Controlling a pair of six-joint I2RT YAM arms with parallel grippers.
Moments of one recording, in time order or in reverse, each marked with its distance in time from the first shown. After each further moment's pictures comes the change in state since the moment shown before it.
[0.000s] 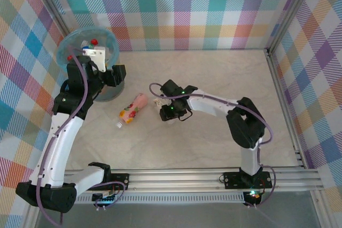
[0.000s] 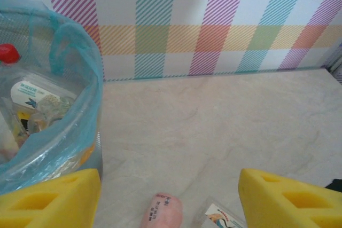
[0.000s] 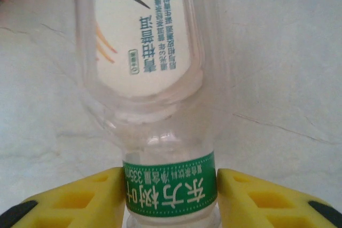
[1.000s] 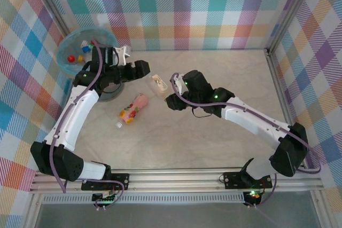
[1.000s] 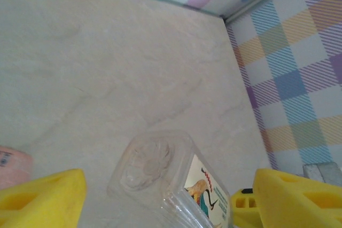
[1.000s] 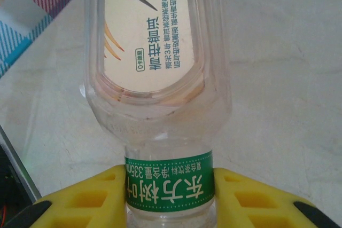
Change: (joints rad) left arm -0.057 0.303 0.129 -0.073 0.433 -0.375; right arm -0.015 -0.464 -0.172 0.199 -0.006 -0.150
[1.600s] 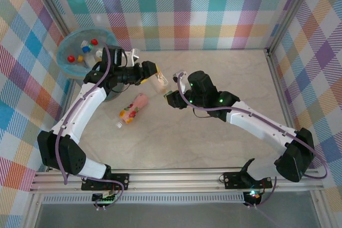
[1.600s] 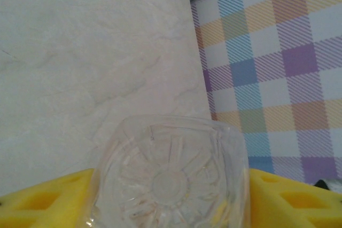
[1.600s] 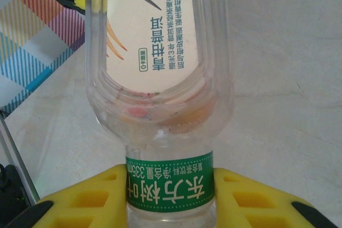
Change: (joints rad) left arm -0.041 0.065 -0.047 0.132 0.150 -0.191; right arm -0.004 -0.067 -0.068 0.136 -0.008 0.009
